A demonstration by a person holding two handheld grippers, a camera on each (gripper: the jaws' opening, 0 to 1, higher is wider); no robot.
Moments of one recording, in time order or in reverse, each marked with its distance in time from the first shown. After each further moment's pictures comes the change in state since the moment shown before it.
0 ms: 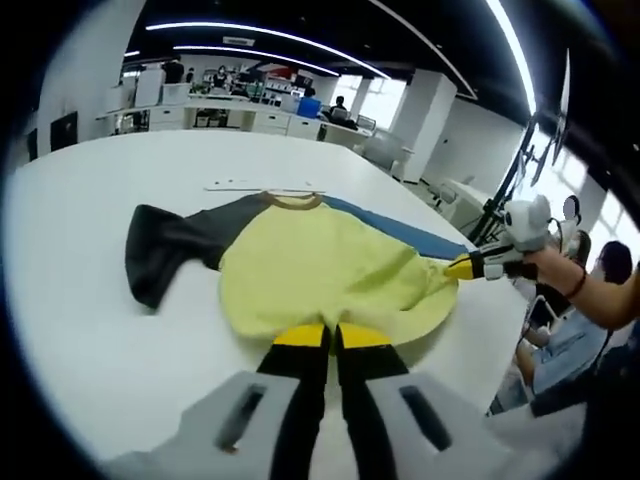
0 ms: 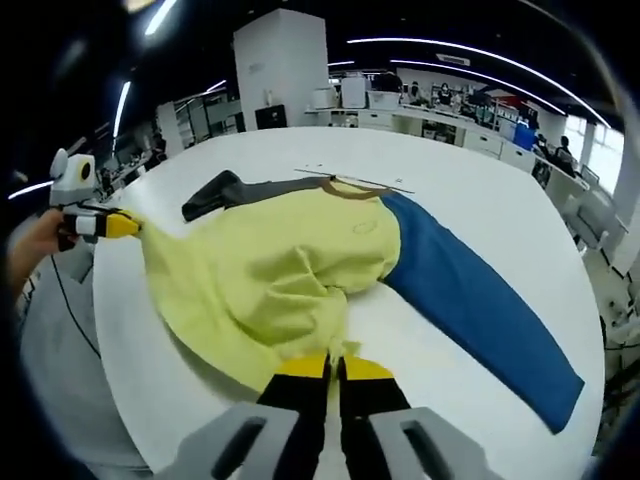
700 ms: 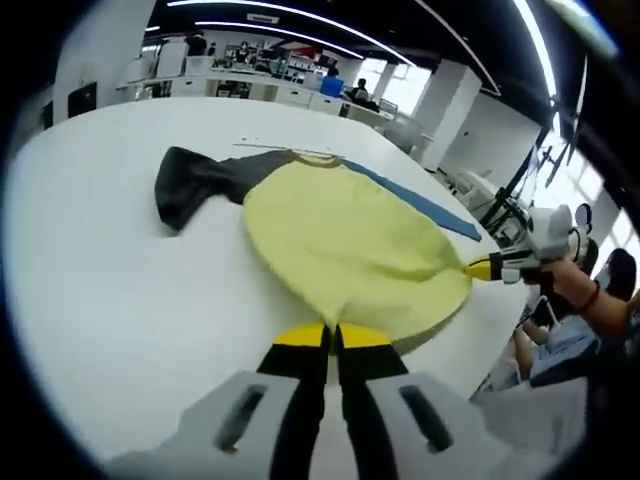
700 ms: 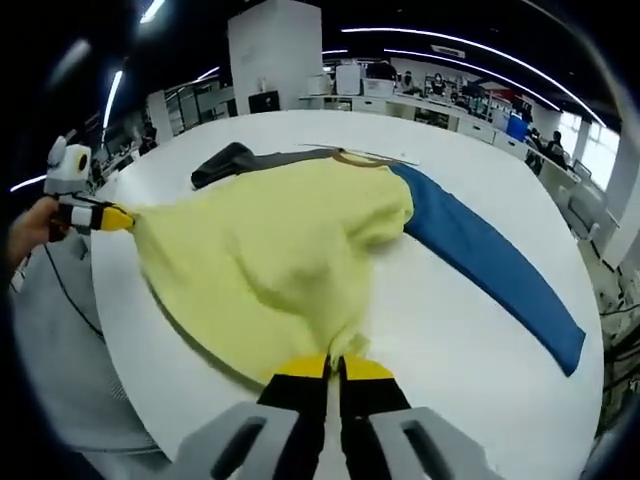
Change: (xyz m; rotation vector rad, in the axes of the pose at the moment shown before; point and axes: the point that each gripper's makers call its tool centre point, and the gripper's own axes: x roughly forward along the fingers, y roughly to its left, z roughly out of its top) left arm -0.030 0.014 -0.063 -0.084 0.093 0.074; right arm -0.011 0.037 -0.052 -0.017 0.072 -0.046
